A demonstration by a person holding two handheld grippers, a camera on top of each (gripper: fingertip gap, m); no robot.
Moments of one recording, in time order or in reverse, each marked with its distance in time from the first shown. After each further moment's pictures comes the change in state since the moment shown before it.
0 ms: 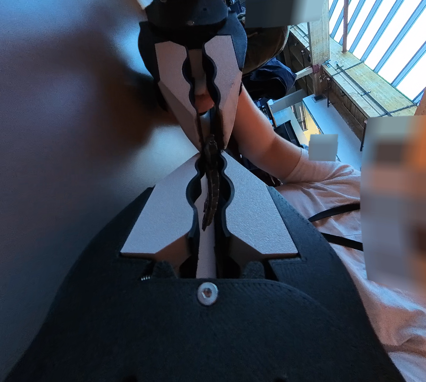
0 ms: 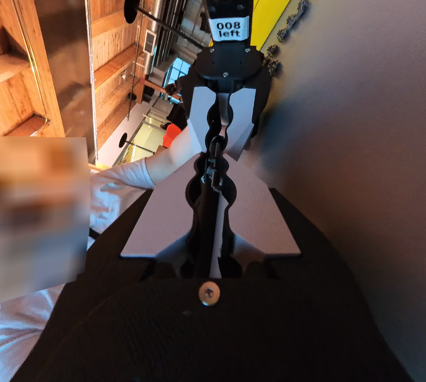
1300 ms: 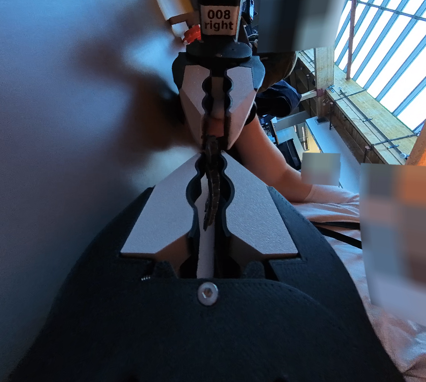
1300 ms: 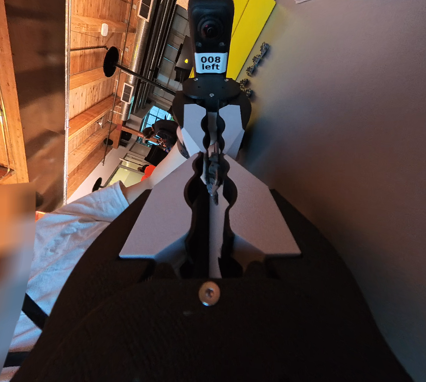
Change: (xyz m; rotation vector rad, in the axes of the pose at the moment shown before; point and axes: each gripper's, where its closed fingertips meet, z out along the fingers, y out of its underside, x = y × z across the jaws) left arm -0.008 -0.002 -0.006 0.066 -0.048 -0.072; right arm 0.009 -0.006 0.000 0.216 0.139 0.006
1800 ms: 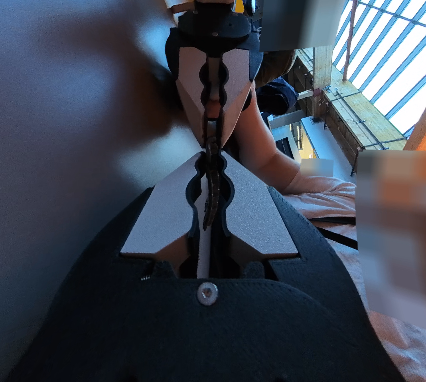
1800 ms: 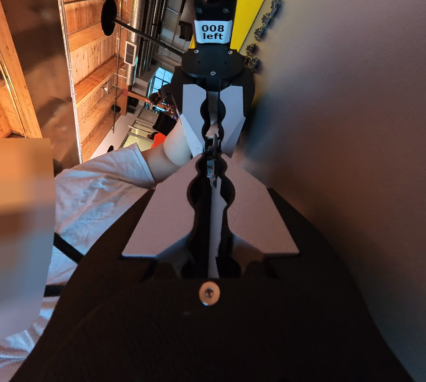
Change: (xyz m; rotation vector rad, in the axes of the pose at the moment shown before) left arm 0.000 0.004 0.000 -0.024 0.009 -0.049; right arm 0.003 0.009 -0.003 -0.182 -0.044 0.028
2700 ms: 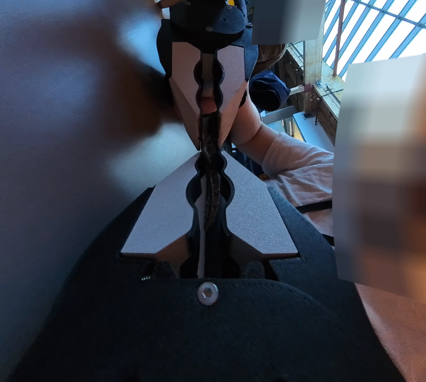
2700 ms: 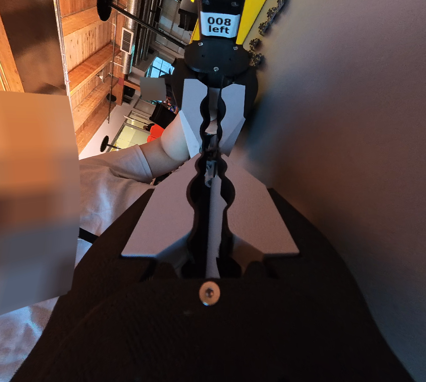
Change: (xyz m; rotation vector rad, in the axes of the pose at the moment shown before) left arm 0.006 0.001 0.002 -0.018 0.039 0.003; right arm -0.003 0.002 0.001 -0.037 0.002 -0.035
